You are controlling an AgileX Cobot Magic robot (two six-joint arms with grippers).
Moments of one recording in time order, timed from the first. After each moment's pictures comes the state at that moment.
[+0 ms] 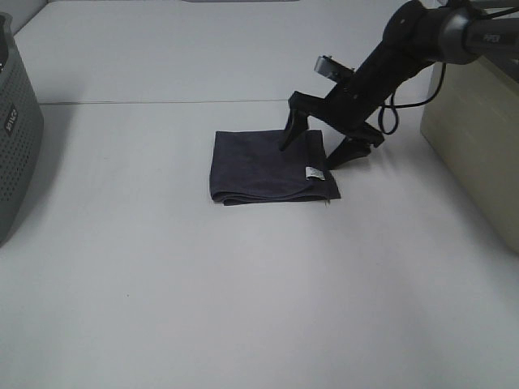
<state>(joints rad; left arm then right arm) 0.04 -0.01 -0.51 -0.06 1.05 0.03 0.20 2.54 -2.04 0.59 1.02 -0.11</state>
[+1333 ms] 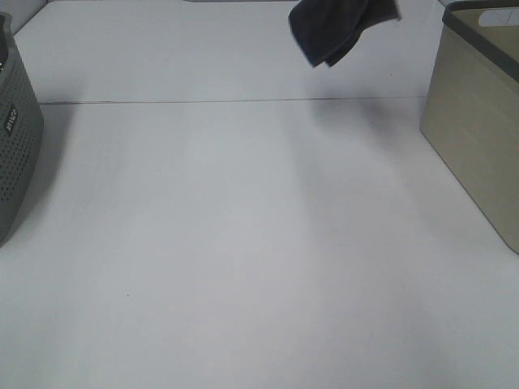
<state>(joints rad) 0.04 -0.01 -0.51 -0.06 1.05 0.03 0.09 2.21 -2.48 0.44 1.21 -0.08</state>
